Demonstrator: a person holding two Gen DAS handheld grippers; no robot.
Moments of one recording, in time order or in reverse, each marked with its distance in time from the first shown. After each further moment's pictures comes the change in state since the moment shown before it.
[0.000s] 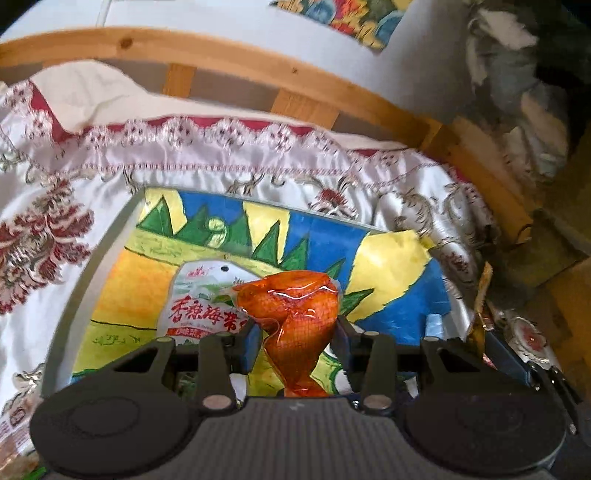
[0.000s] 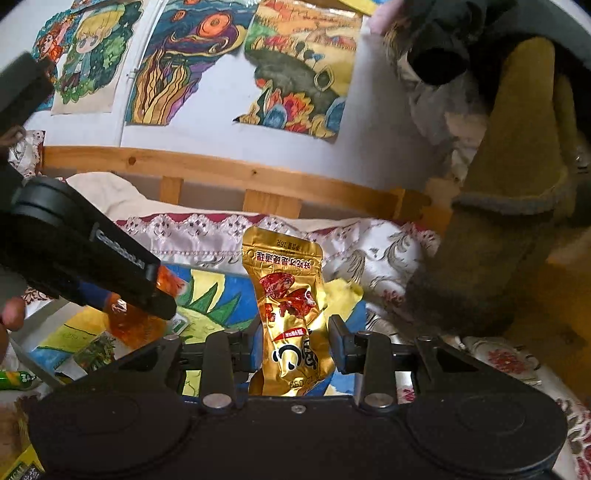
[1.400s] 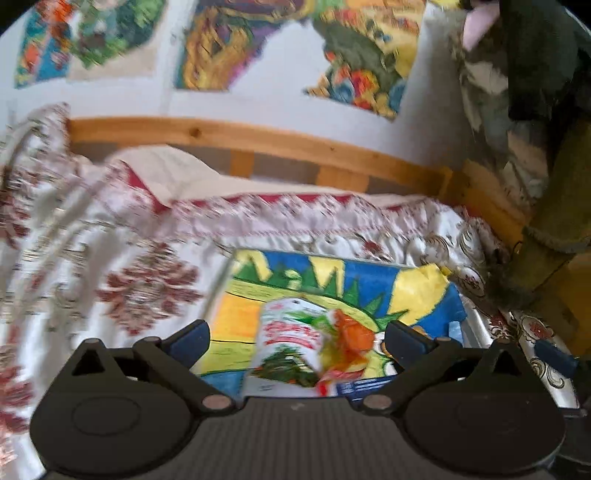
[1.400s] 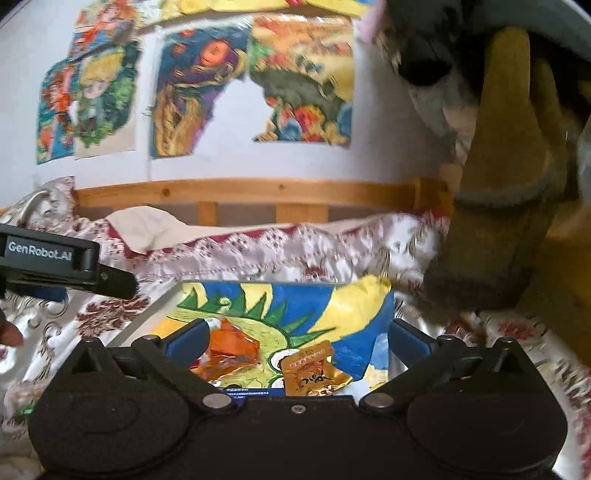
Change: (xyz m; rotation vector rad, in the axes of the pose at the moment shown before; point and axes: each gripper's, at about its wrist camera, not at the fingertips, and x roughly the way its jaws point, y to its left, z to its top) left arm -0.137 0.013 -0.032 0.080 -0.230 0.188; right arm -0.086 0.004 0.021 0.093 -0.026 0.101
